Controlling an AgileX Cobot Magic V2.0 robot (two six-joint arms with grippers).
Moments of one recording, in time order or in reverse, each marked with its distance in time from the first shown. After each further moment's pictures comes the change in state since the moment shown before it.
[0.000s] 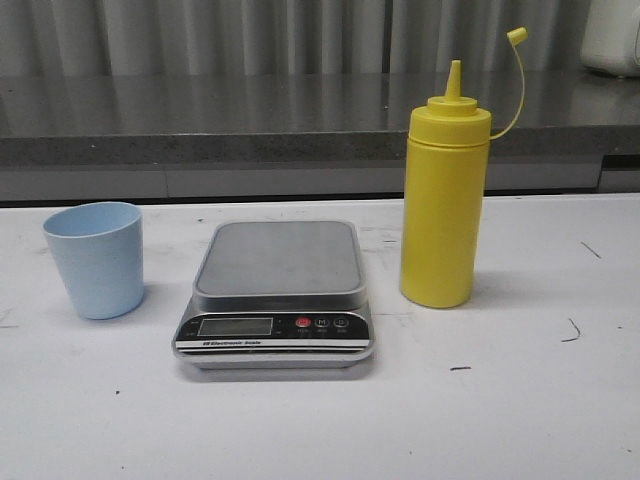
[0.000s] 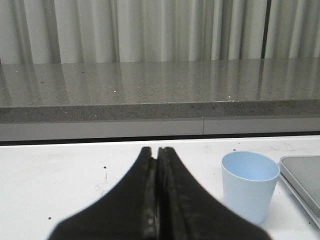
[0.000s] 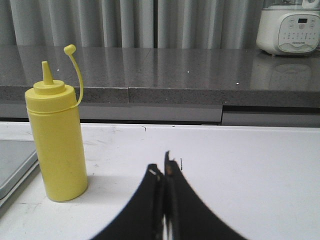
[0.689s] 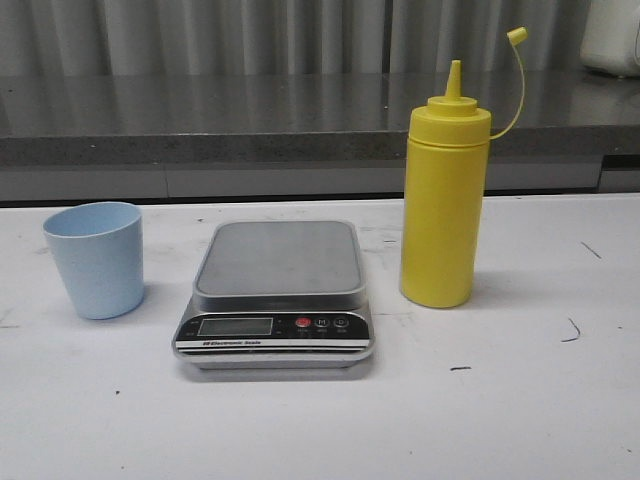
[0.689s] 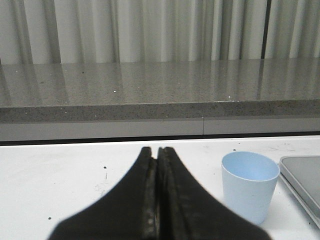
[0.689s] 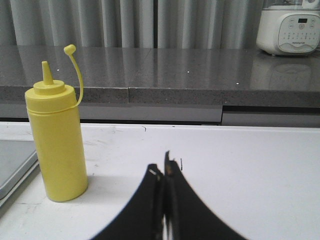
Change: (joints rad) left arm 0.000 0.000 0.000 0.000 0.000 0.000; right arm 0.000 0.000 0.000 0.000 0.000 0.000
